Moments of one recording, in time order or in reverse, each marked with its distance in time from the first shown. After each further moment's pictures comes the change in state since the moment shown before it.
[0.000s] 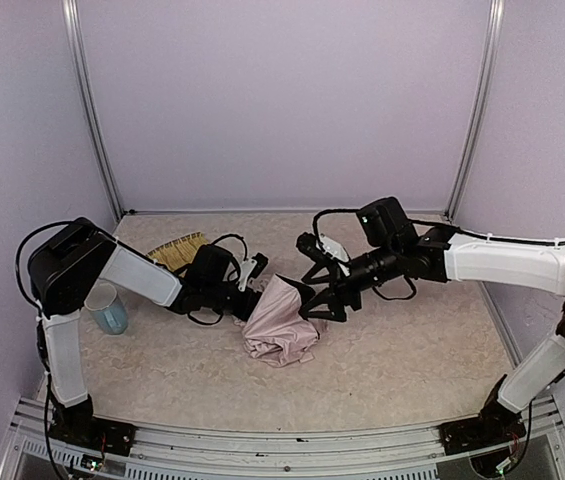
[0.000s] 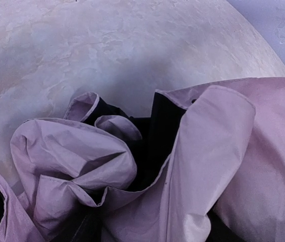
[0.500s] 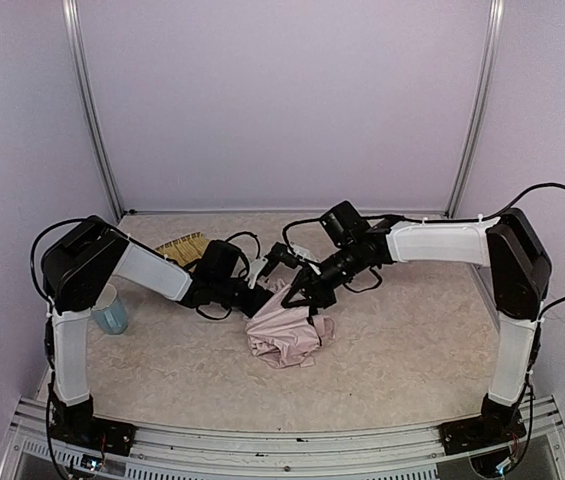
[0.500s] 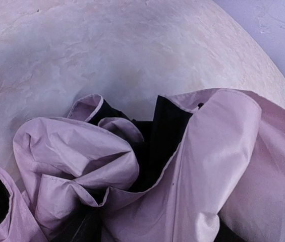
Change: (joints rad) left arm 0.000 0.072 0.098 -0.029 0.113 0.050; right arm -0.047 0.399 0.306 -0.156 -0.175 -0.130
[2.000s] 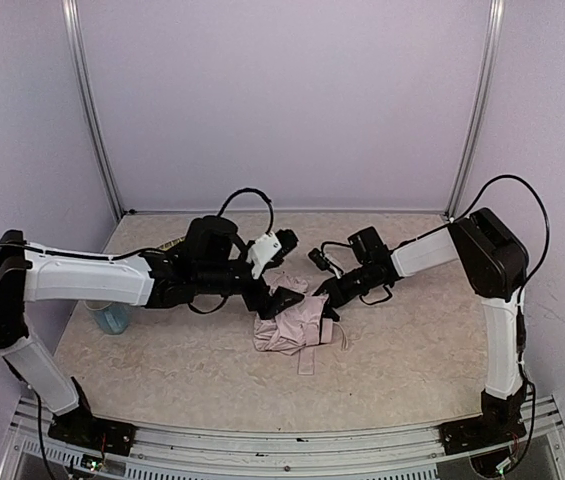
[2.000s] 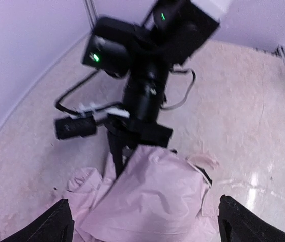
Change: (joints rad) left arm -0.185 -0.465 -0.069 -0.095 -0.296 0.324; right arm -0.218 0.208 -0.156 0.389 0.037 0.449
